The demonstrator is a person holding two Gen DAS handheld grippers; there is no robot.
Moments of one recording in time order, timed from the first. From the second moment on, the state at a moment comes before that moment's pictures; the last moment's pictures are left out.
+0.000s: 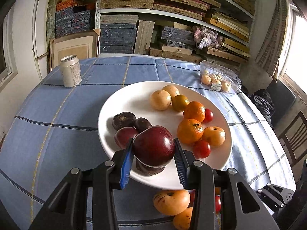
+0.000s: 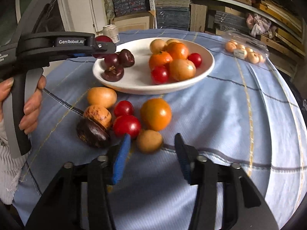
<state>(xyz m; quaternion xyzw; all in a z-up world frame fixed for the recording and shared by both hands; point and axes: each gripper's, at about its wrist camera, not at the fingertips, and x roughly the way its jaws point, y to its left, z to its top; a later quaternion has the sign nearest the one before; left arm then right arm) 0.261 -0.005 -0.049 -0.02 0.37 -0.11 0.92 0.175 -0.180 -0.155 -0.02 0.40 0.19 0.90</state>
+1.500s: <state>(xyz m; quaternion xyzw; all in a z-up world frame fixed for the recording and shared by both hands) 0.191 0.050 -0.041 -0.09 0.36 -0.07 0.93 0.141 -0.232 -0.090 0.13 0.22 0.13 0.96</state>
